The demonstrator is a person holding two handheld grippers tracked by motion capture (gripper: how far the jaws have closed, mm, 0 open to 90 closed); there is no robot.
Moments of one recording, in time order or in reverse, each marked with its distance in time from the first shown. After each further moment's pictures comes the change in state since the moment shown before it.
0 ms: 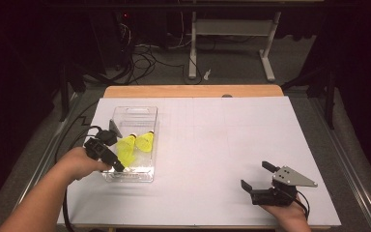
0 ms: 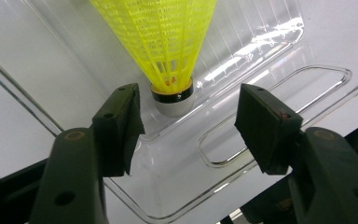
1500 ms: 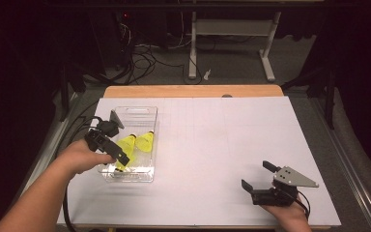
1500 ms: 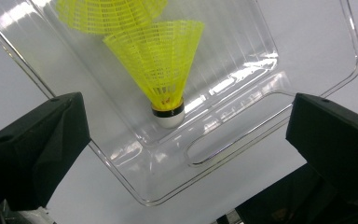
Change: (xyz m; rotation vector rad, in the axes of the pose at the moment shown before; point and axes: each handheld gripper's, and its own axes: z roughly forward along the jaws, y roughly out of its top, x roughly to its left) left arm -0.018 0.008 -0.030 -0.069 0.052 -0.008; right arm 0.000 0.001 -0.002 -0.009 -0.002 -0.001
